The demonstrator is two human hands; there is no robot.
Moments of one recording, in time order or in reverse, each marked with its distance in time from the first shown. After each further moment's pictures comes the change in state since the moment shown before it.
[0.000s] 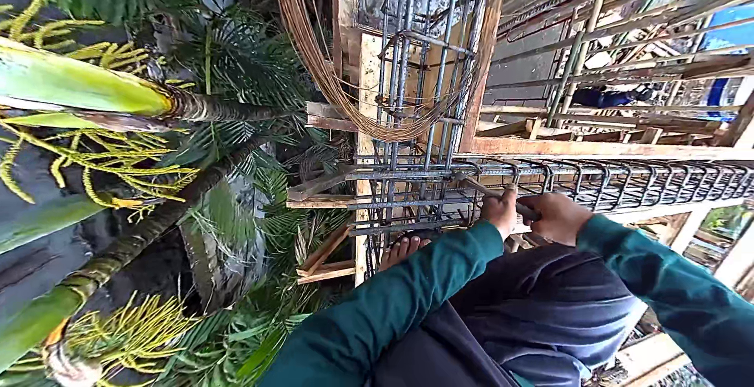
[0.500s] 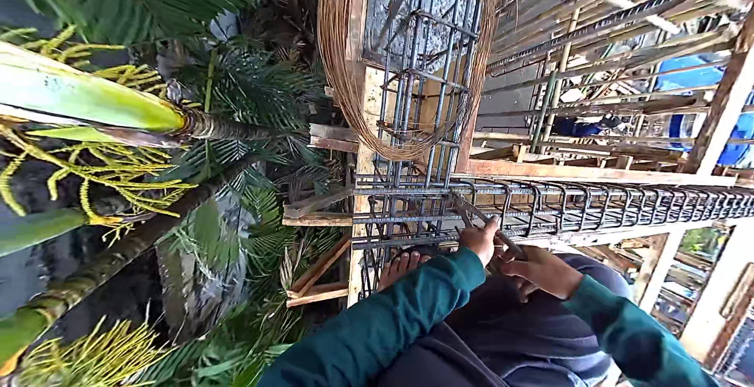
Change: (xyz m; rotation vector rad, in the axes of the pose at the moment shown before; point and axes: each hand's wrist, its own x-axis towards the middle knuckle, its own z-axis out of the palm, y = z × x) left_hand -0.029 -0.009 -0.032 0.032 0.045 -0.067; right_hand -0.056 -0.049 0.042 0.639 -0.057 0.226
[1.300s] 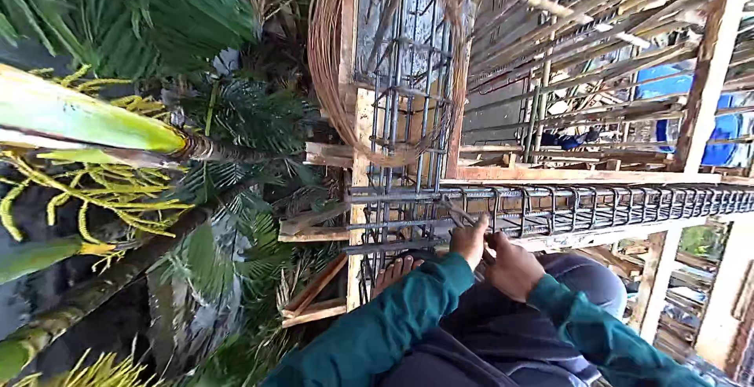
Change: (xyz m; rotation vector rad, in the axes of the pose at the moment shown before) left_hand -0.003 -0.013 0.002 -0.017 0.049 0.146; right_hand -0.001 -0.020 0.027 -0.358 0.195 0.002
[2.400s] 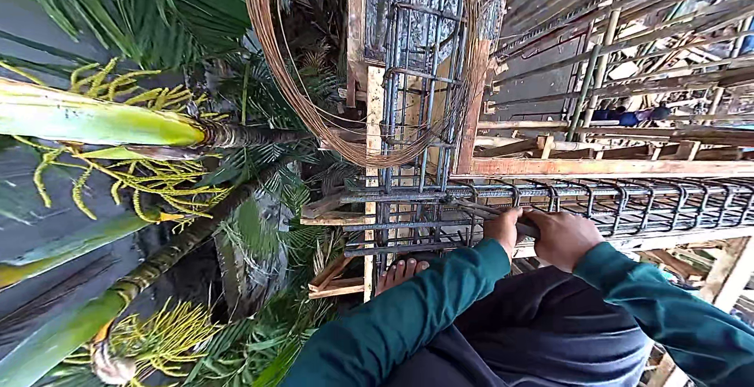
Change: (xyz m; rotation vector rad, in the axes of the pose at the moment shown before) left_hand 0.063 0.014 0.066 -0.414 0.047 -0.127; right_hand 0.067 0.040 -0.076 -0.467 -0.003 -0.126
